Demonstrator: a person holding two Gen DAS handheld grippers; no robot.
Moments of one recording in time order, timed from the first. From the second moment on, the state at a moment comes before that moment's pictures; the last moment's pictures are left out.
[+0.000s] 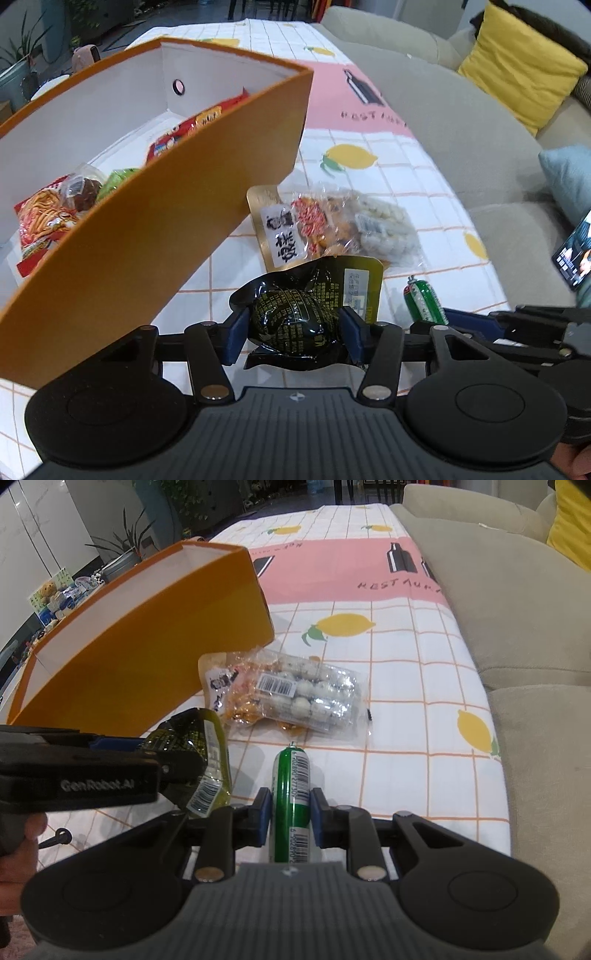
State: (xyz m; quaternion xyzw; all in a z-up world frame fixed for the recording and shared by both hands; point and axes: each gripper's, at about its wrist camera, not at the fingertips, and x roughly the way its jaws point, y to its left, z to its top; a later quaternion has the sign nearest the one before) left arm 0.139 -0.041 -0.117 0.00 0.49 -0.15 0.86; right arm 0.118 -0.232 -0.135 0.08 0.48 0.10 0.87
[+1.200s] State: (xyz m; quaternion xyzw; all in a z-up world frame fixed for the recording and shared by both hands) left arm 0.193 0.093 0.001 -0.05 0.44 -0.06 0.89; right arm 0.216 -0.113 -0.005 0.11 0.38 0.25 0.88
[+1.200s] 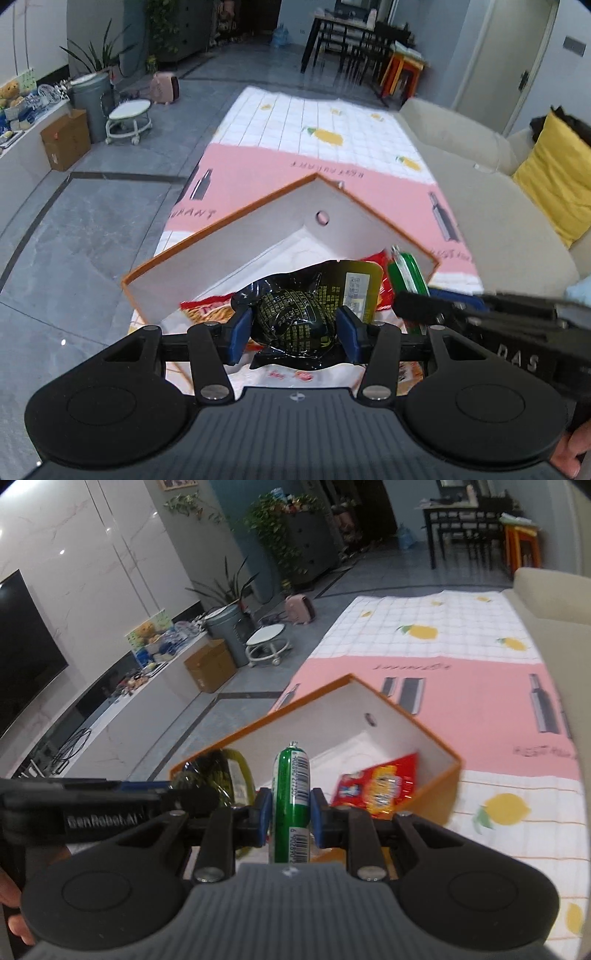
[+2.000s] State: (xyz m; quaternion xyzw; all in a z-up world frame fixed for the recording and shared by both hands) left arm 0.238 0.095 -0.077 0.08 0.58 -0.08 0.80; right arm 0.284 -0.035 -0.080 0.00 0.54 0.23 0.81
